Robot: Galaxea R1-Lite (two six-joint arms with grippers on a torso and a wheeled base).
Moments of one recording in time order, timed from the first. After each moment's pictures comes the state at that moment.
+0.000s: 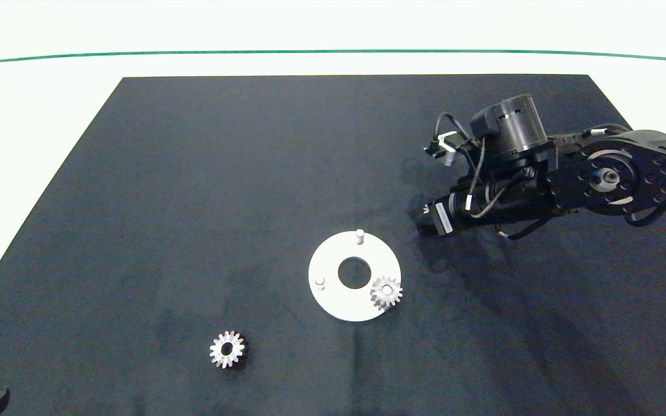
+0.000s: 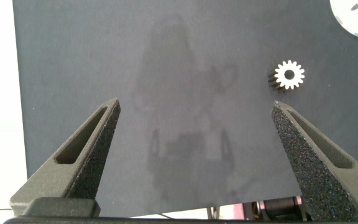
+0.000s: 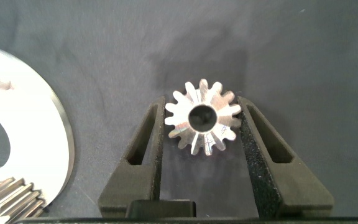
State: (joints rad) left arm -0.09 0.54 -0.65 0.42 0.00 0.11; right arm 0.46 1.91 -1.53 0.27 -0.11 -0.09
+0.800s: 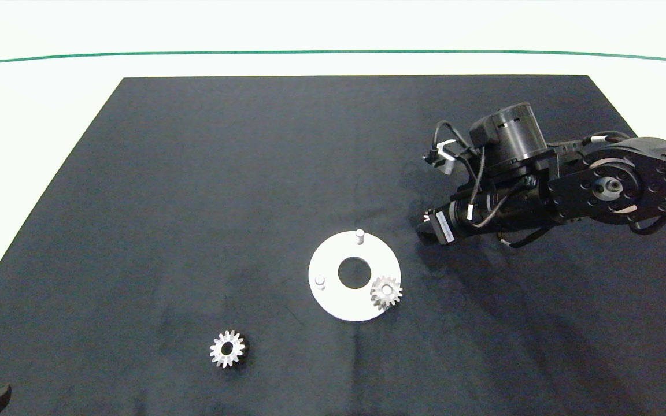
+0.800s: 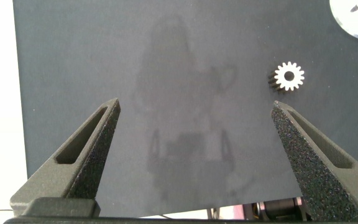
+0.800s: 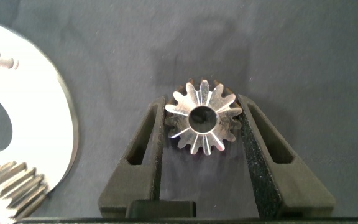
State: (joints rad) left arm -0.09 0.55 -0.65 0.41 0.00 0.11; right arm 0.47 1.90 -1.48 0.27 -0.10 -0.10
